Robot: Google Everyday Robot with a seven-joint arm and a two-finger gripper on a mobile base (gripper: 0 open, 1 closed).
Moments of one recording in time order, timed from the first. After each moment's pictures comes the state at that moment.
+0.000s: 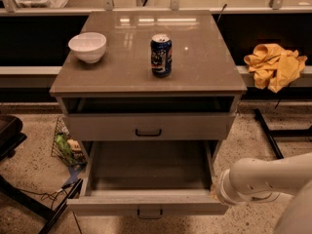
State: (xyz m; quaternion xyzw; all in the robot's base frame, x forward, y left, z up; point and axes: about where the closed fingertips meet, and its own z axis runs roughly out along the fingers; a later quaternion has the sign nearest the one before) arm 0.424 -0.211 0.526 -0.56 0.81 -0.03 0.16
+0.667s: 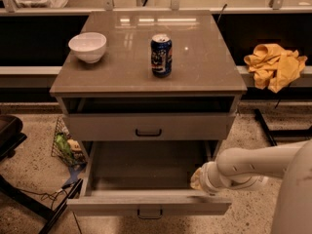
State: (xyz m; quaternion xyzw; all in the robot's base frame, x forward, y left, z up) arm 0.474 -0.161 0.482 -0.63 0.75 0.03 0.21
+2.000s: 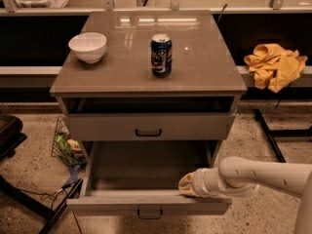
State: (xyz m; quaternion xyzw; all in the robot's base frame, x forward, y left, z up) arm 0.494 -0.118 0.416 -0.65 0.69 0.13 0.30
